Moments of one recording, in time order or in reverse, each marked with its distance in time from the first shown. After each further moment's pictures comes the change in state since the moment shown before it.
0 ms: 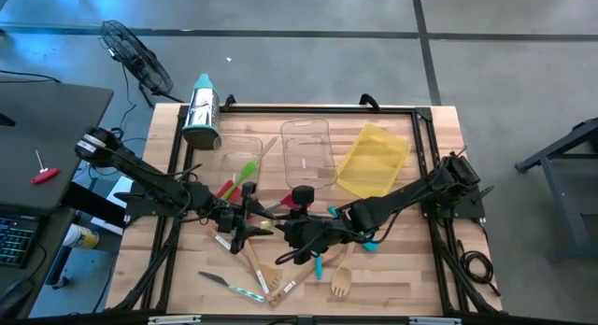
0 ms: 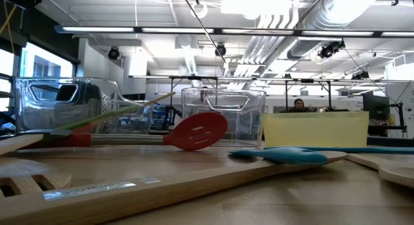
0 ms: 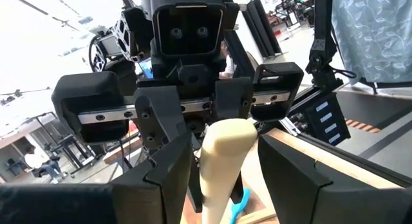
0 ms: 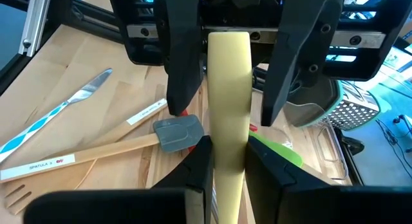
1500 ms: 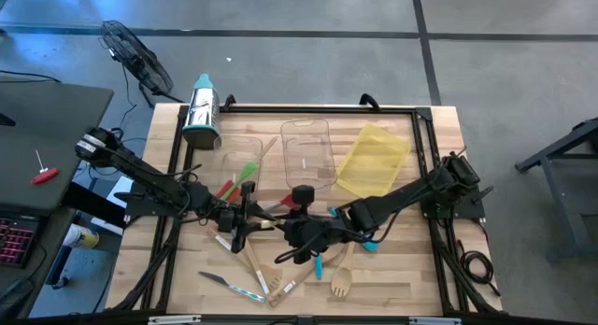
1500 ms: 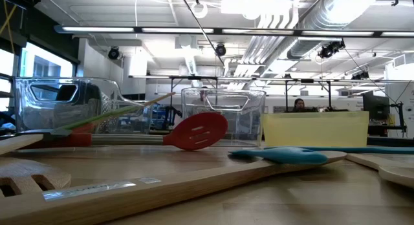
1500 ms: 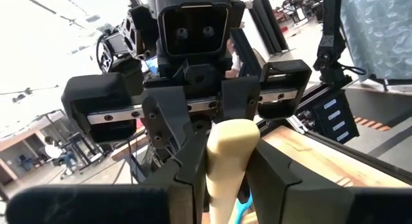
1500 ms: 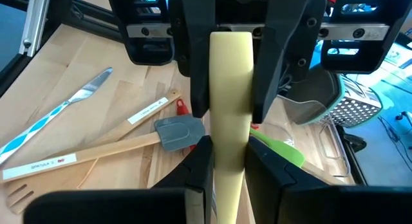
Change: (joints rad) left arm -0.001 -0.001 0.000 0.000 -0.053 0.002; right arm 0.000 0.000 0.000 -0.006 -0.002 0.011
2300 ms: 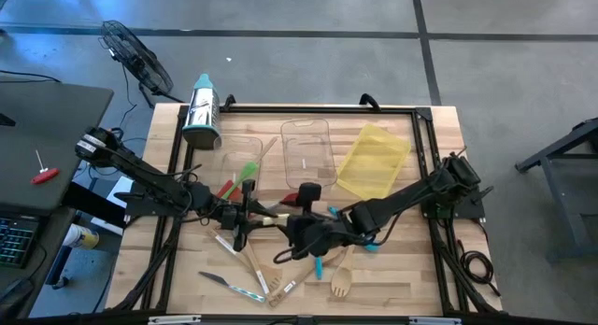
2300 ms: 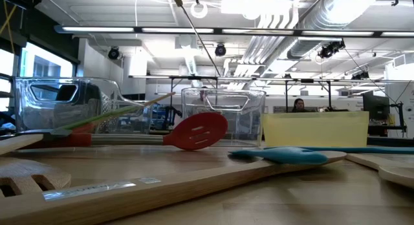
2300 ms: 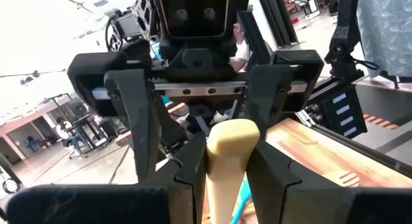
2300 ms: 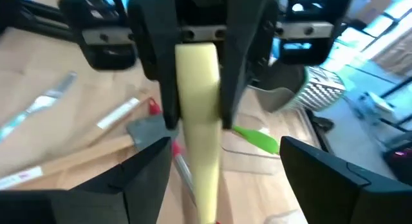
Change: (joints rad) left arm 0.001 0.001 0.001 -0.023 -0.030 -0.032; right arm 0.022 0.000 0.000 -0.028 0.158 0.075
